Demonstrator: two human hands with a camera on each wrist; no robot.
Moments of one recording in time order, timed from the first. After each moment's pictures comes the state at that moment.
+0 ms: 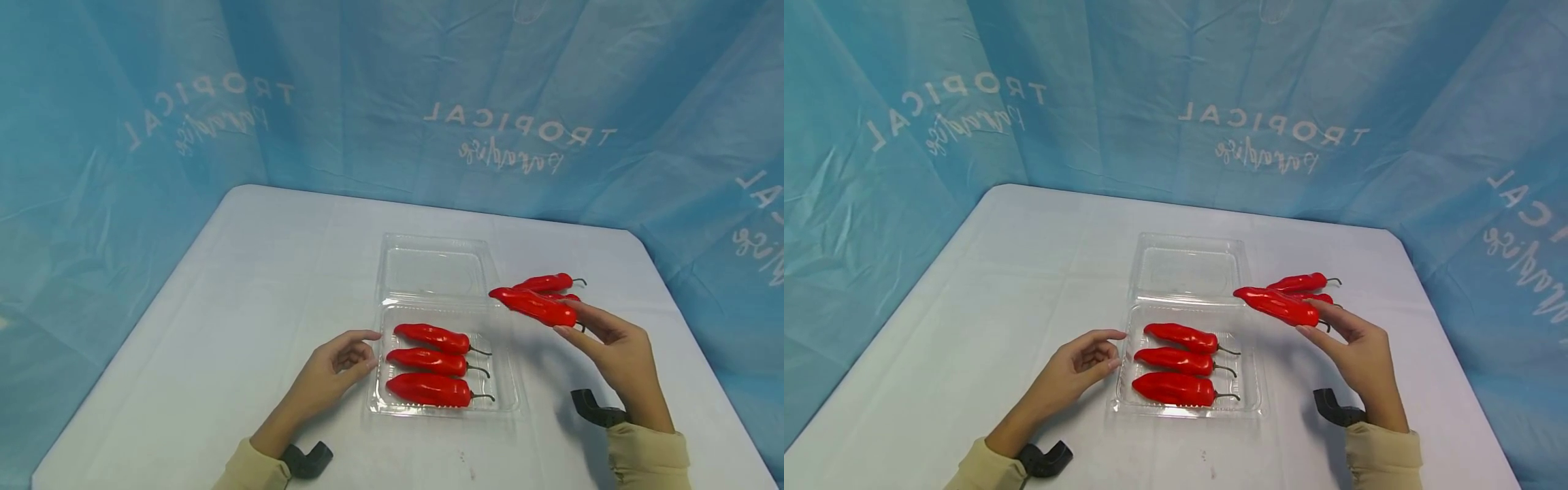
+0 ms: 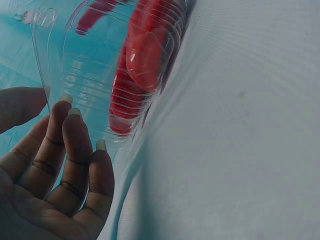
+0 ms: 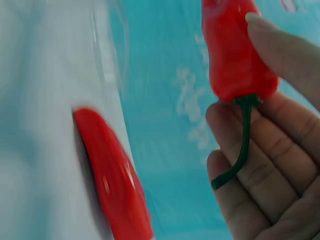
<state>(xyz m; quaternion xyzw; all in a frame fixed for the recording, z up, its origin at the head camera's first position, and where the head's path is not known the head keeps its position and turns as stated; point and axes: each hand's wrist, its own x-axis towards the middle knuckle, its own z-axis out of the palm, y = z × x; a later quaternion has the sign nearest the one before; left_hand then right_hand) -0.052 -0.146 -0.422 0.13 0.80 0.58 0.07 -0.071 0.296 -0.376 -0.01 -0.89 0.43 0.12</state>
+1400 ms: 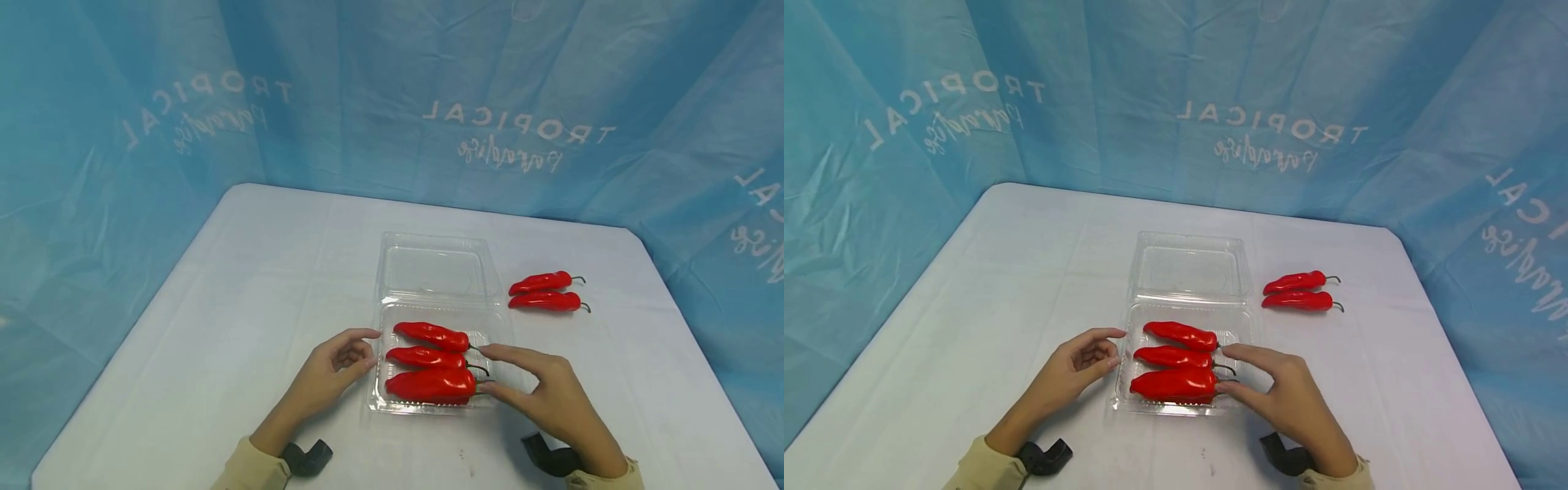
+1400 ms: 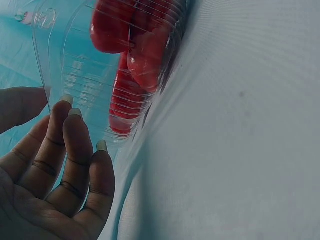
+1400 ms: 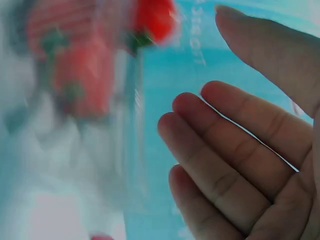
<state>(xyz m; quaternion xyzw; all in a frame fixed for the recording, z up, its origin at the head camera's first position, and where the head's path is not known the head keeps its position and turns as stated) -0.052 -0.148 -0.421 0.15 0.79 0.59 0.06 -0.029 0.209 -0.371 0.19 -0.92 0.33 0.05</state>
